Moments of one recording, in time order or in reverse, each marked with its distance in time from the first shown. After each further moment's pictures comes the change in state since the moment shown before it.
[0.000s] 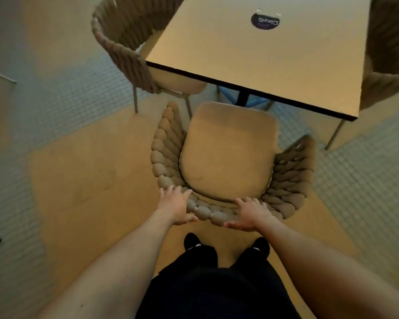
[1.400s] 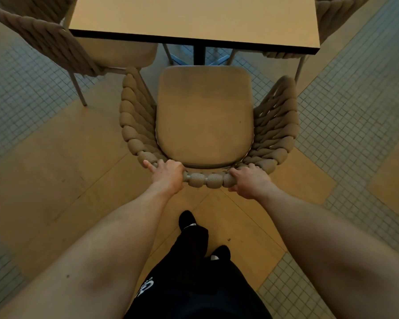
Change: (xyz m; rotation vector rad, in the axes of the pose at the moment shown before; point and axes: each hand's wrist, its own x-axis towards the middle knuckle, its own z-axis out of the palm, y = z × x) left_hand 0.044 0.026 0.004 0.016 0.114 0.058; right_hand -0.001 0.014 0.043 0.057 0.170 0.120
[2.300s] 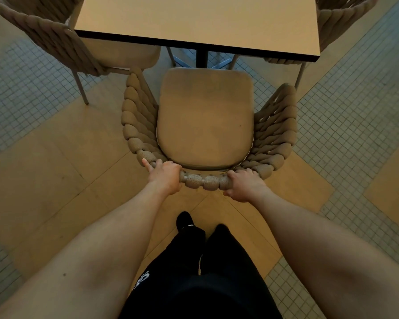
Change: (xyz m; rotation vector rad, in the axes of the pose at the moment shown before) left_hand 0.002 -0.009 0.000 0.024 -0.001 0.049; right_hand 0.000 -0.008 -0.003 0.048 -0.041 0.023
